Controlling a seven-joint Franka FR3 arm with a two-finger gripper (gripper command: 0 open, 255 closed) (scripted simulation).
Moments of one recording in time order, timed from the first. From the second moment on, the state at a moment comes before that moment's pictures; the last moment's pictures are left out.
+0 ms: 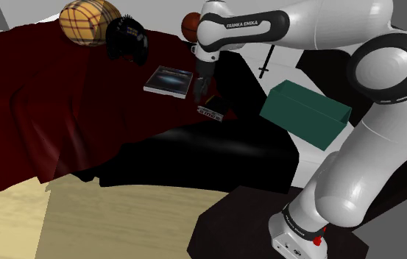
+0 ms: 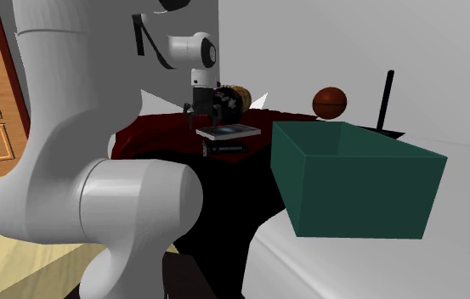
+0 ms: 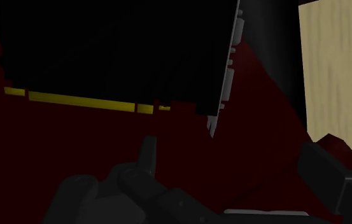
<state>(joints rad) 0.24 0.07 -0.14 -1.85 0.04 1.85 -0.45</state>
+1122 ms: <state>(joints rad) 0.24 0.09 -0.14 -1.92 0.05 1.93 -0.45</state>
